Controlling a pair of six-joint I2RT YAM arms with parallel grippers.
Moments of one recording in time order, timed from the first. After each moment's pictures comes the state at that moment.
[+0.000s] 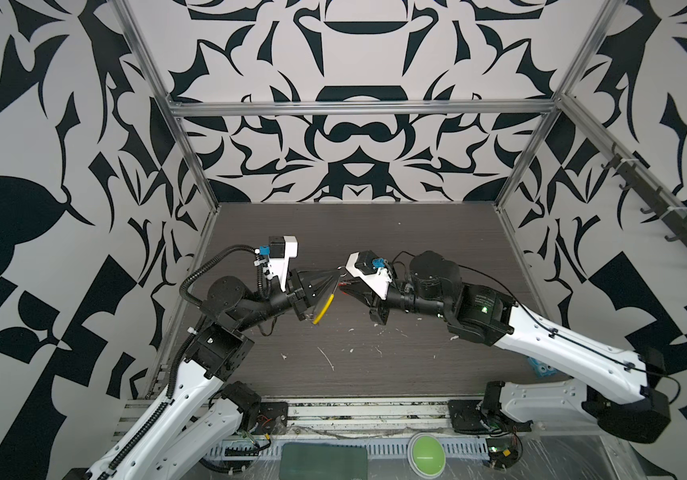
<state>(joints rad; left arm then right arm) -0.59 0.70 0.76 0.14 0.62 -0.56 1.08 1.21 1.26 -0.34 -0.16 -0.10</state>
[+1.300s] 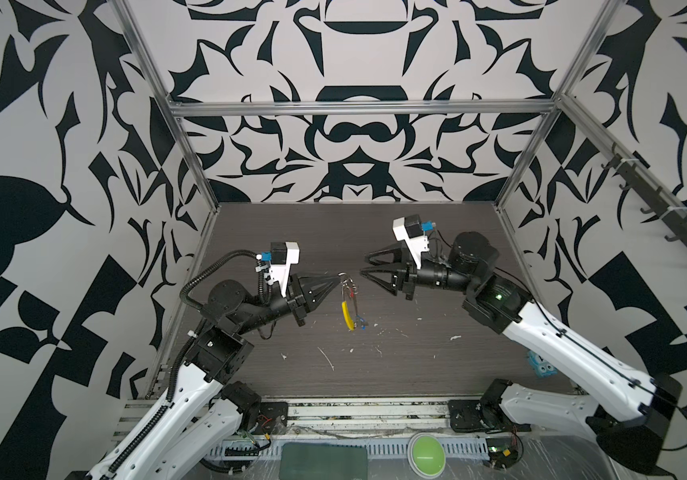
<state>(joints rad) -0.59 0.68 0.73 0.13 0.65 -0.52 0.73 1.14 1.10 0.04 -0.69 0.32</state>
